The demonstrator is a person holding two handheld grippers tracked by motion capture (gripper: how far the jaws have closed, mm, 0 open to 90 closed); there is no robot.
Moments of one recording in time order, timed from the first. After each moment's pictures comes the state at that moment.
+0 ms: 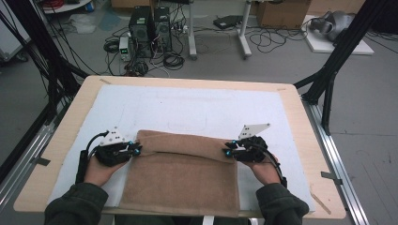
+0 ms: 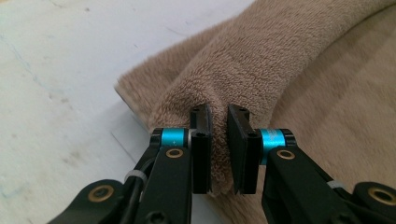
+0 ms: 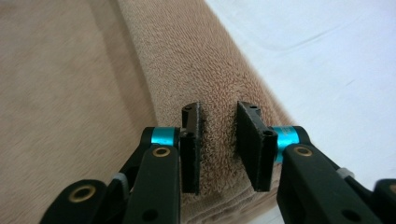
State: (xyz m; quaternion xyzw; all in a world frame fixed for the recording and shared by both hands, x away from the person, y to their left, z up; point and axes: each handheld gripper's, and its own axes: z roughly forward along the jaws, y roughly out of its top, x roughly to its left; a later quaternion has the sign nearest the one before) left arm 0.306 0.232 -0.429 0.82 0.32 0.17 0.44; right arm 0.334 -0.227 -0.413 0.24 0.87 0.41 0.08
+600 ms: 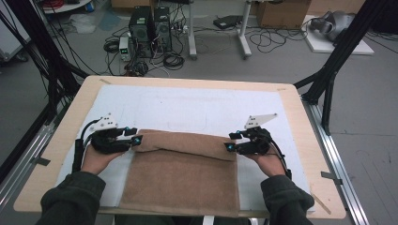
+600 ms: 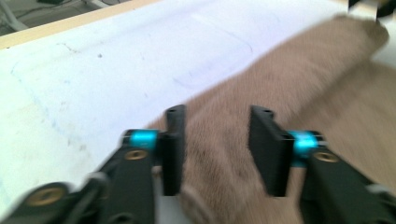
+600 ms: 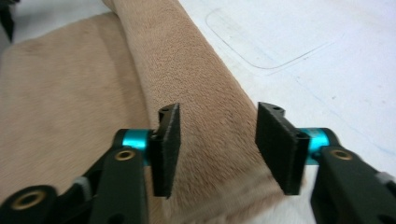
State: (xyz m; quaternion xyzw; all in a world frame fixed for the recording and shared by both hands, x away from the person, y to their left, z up) left arm 0.344 0.232 -0.397 0.79 0.34 0.14 0.49; right arm 0.357 -0.235 -0.394 0.25 0.86 0.44 0.05
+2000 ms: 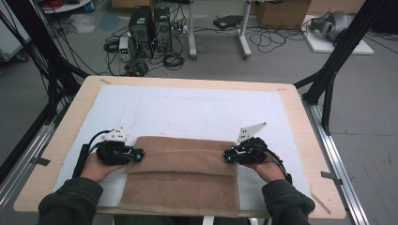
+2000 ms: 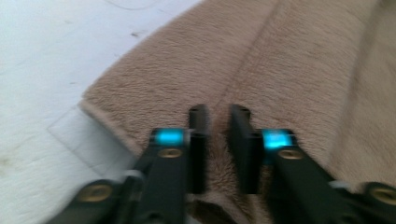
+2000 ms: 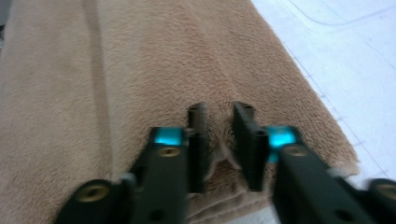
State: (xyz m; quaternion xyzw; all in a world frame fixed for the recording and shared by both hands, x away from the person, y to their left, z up) left arm 0.319 0.229 -0.421 0.87 0.27 0.07 0.42; right arm 0.337 -0.228 -0.410 0.19 0.90 0.39 0.02
